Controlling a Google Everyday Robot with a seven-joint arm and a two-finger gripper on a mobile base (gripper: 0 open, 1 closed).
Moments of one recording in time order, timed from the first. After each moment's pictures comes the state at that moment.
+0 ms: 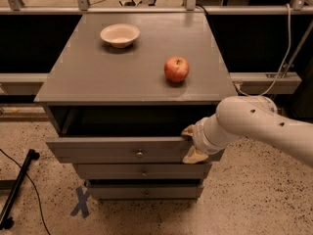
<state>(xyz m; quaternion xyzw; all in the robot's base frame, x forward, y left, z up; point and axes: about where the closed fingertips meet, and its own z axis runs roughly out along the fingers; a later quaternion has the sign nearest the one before) 0.522 -0.107 0.664 -0.70 0.67 0.02 0.24</state>
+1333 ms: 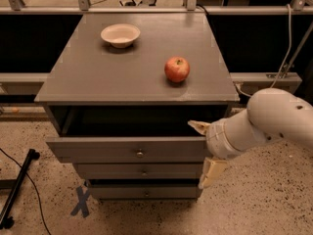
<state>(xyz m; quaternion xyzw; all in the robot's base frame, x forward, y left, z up) 0.467 -0.118 0.716 -0.72 0.63 0.08 0.27</state>
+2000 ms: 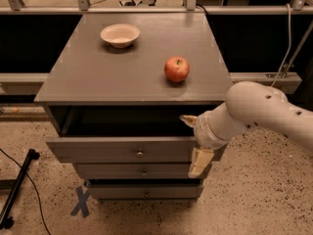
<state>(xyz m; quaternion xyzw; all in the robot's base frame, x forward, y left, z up) 0.505 -0.098 0.700 -0.73 0.64 0.07 0.26</state>
